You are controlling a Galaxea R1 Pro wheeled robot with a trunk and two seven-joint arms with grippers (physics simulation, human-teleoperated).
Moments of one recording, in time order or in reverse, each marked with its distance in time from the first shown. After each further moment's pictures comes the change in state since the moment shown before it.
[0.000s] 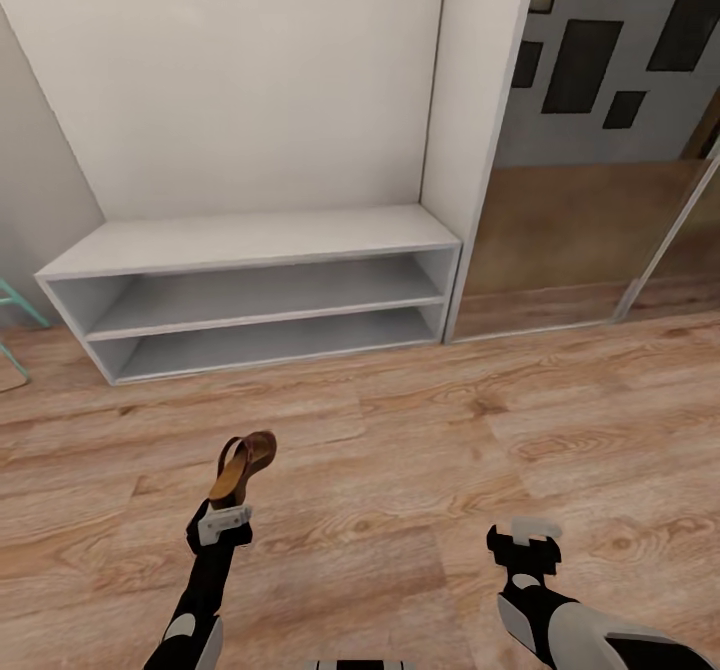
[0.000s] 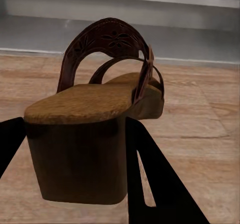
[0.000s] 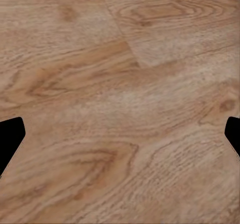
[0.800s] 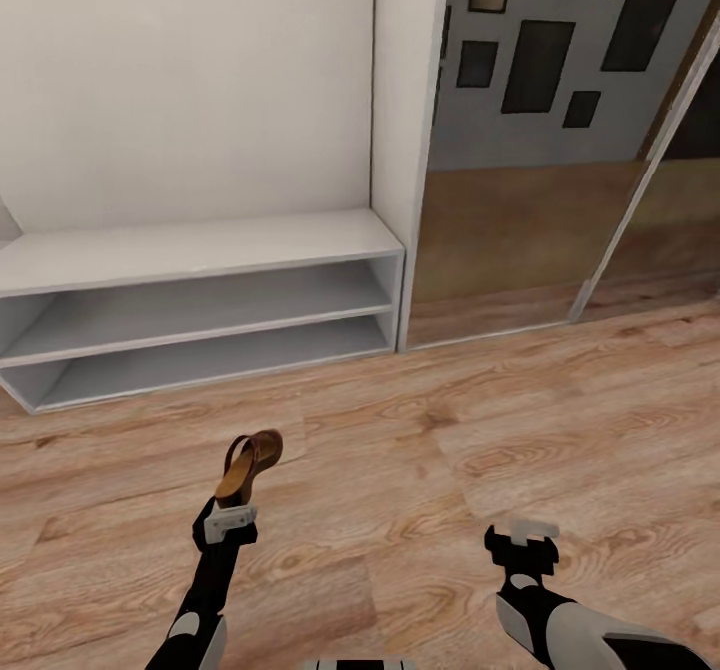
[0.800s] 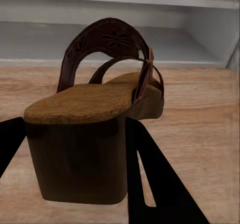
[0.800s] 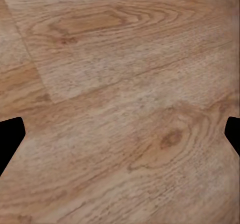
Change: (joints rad) left arm 0.000 0.000 -0.034 0.001 -0.001 0.000 0.001; right arm 0.000 0.006 0.000 0.001 0.000 0.000 0.000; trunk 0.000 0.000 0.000
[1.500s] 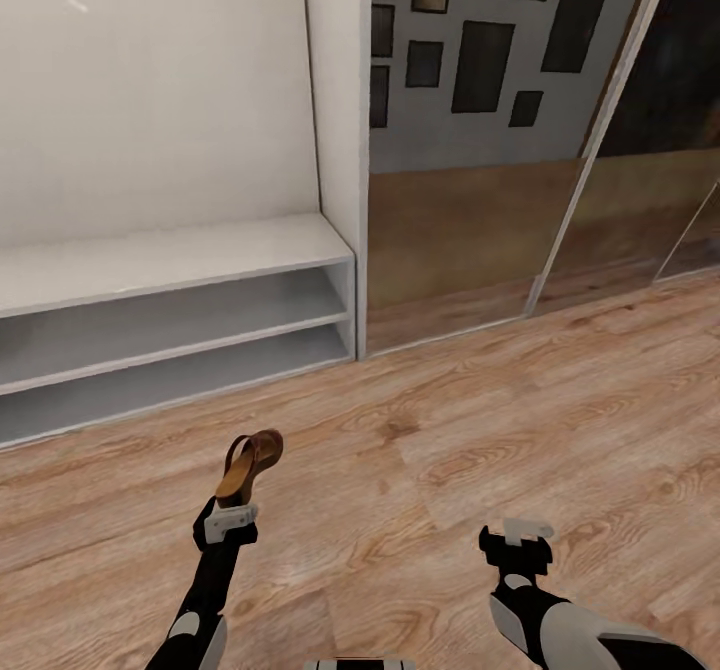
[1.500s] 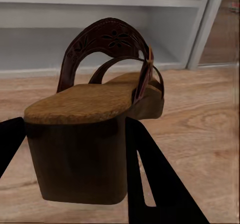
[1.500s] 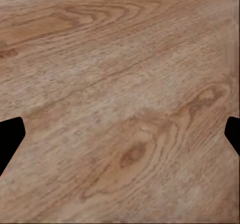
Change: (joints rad) left arm 0.000 0.000 -0.001 0.000 0.000 0.000 -0.001; right arm 0.000 0.017 0.000 0.001 0.000 0.000 0.000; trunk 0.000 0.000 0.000
